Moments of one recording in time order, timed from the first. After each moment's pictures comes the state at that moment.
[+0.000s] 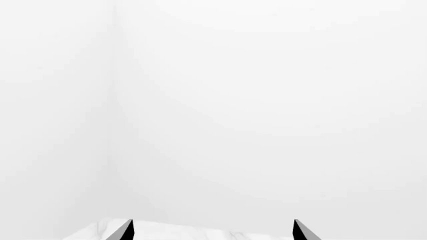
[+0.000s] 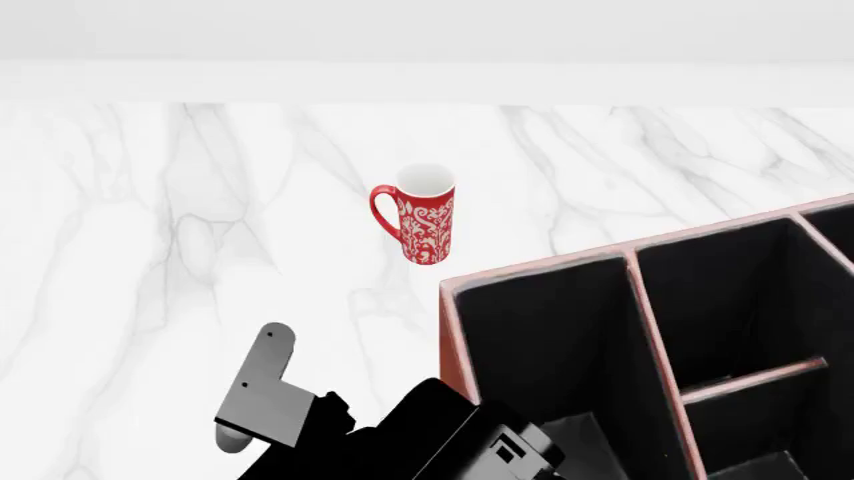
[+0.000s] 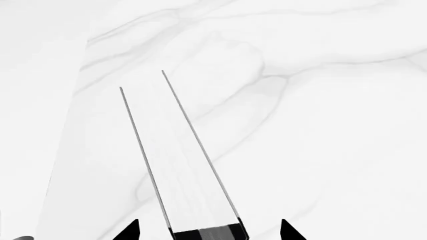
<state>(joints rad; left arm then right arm) 0.19 -0.44 -0.33 0.83 -0.49 -0.29 -0.31 1.02 0.14 -1.08 0.49 0.49 0.59 -0.84</state>
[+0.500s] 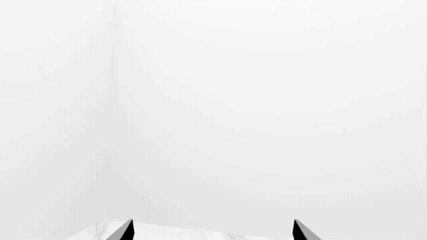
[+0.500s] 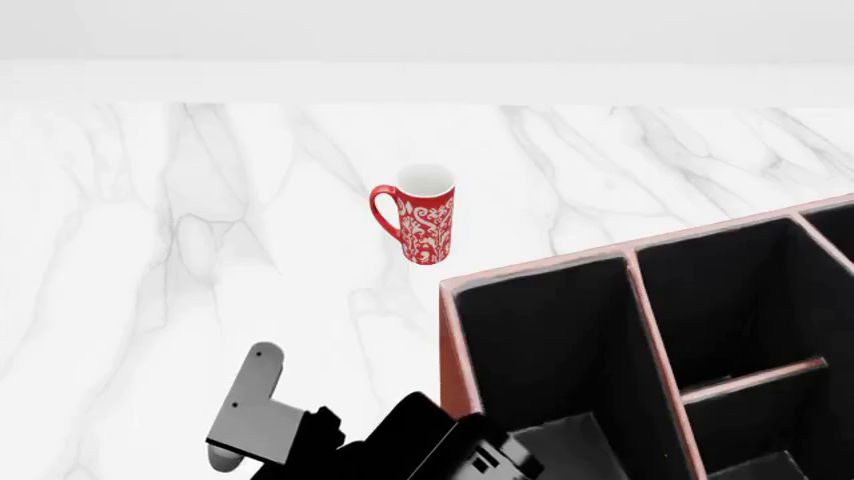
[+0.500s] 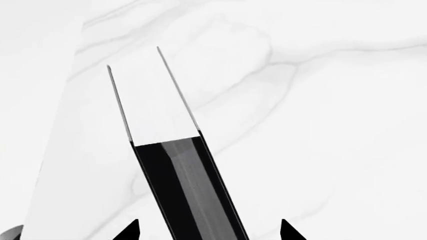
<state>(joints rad) 0.20 -0.44 -0.33 0.84 -0.50 -0.28 -0.31 1.01 0.09 -1.12 0.61 0.46 0.52 -0.86</state>
